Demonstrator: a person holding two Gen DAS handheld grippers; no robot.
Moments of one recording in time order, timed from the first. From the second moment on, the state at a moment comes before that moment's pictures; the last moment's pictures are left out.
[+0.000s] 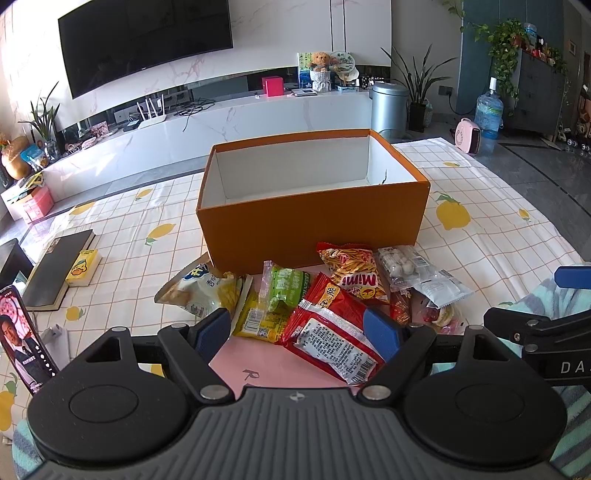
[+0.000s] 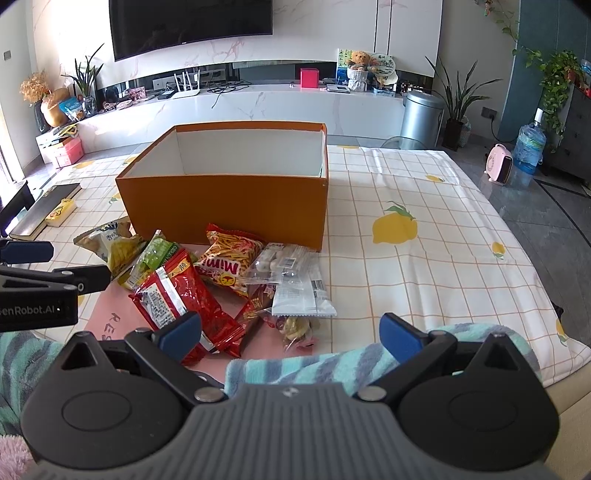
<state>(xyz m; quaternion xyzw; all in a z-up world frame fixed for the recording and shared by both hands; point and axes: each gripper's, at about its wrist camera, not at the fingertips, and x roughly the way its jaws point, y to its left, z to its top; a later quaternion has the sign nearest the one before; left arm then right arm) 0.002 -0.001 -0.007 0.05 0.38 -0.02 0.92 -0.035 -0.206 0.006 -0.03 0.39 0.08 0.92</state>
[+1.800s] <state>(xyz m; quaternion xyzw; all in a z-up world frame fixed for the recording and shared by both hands) 0.001 -0.002 -0.009 0.04 0.38 -0.02 0.92 -0.034 -0.204 0.003 -0.03 0.40 0.08 0.91</state>
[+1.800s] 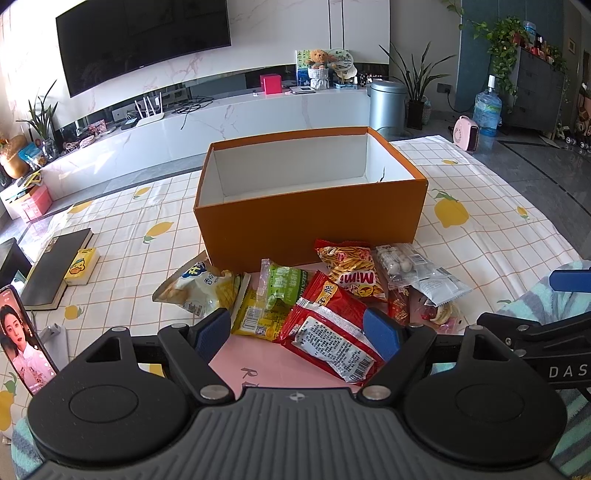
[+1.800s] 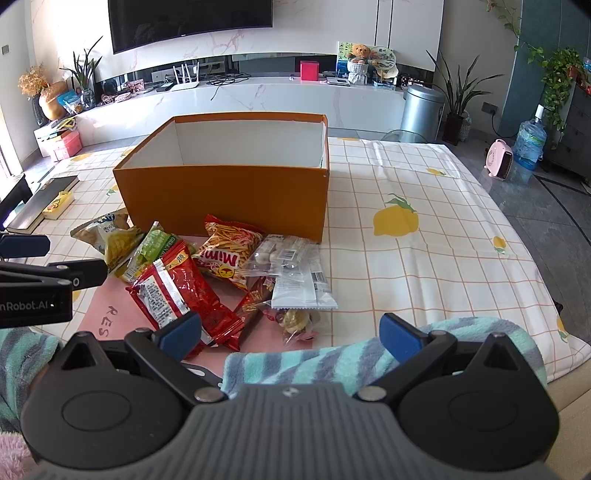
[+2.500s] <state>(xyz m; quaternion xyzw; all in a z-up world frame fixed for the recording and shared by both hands) 0.029 0.016 -0.023 -0.04 0.42 -0.07 0.90 -0.005 -0.206 -0.021 -0.02 0.41 0.08 0.91</state>
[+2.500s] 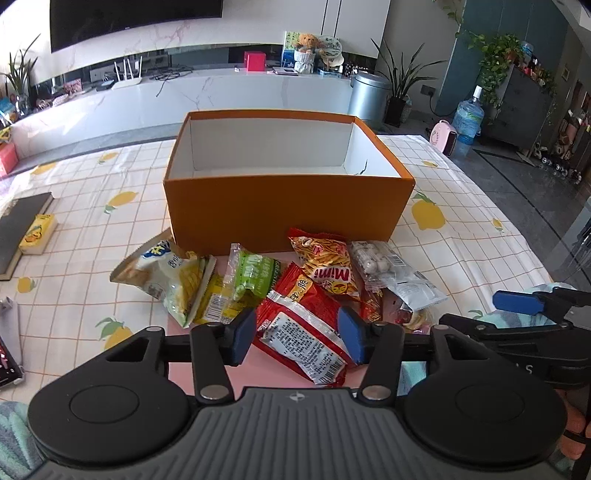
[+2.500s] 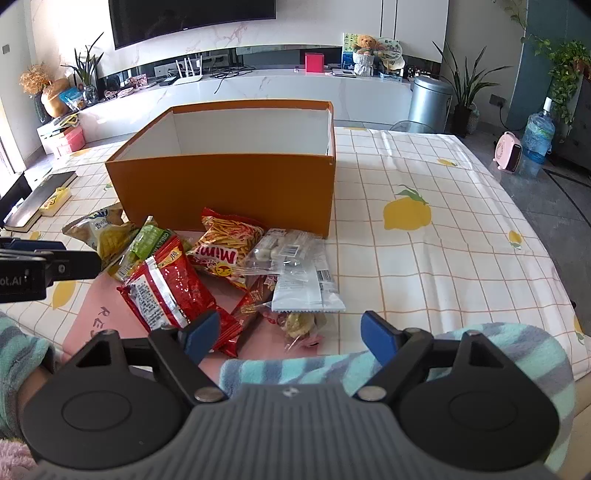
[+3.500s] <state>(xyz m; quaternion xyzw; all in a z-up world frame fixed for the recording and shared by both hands) 0.094 0.015 -0.106 -0.21 0.53 0.02 0.82 0.084 -0.204 -0.092 0.03 0.50 0.08 0.86</state>
